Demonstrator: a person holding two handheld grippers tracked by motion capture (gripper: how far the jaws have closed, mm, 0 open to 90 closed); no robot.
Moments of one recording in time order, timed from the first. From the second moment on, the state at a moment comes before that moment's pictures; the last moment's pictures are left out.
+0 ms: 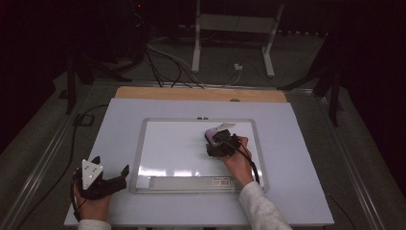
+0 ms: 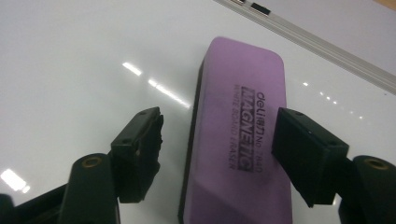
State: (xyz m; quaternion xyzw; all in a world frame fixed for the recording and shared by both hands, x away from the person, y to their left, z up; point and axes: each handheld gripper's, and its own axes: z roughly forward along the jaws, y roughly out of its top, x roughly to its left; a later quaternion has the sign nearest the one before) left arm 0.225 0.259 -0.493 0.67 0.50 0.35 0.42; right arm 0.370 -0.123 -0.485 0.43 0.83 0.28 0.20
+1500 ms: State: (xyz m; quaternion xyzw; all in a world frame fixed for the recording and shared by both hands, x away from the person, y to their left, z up) left arm 0.226 0.258 -0.493 0.67 0.50 0.35 0.42; right arm 0.371 -0.137 -0.464 0.46 0.80 0.34 0.19
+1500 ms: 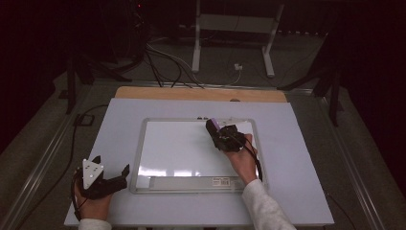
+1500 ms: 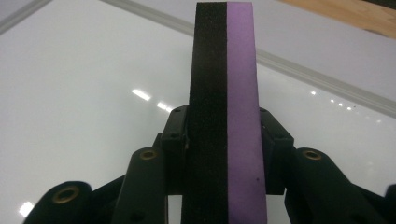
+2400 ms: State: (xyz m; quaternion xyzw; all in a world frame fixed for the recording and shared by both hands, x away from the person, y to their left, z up) left arm 0.226 0.262 -0.497 0.67 0.51 0.35 0.42; right arm 0.381 -0.164 -0.454 0.51 0.75 0.33 0.24
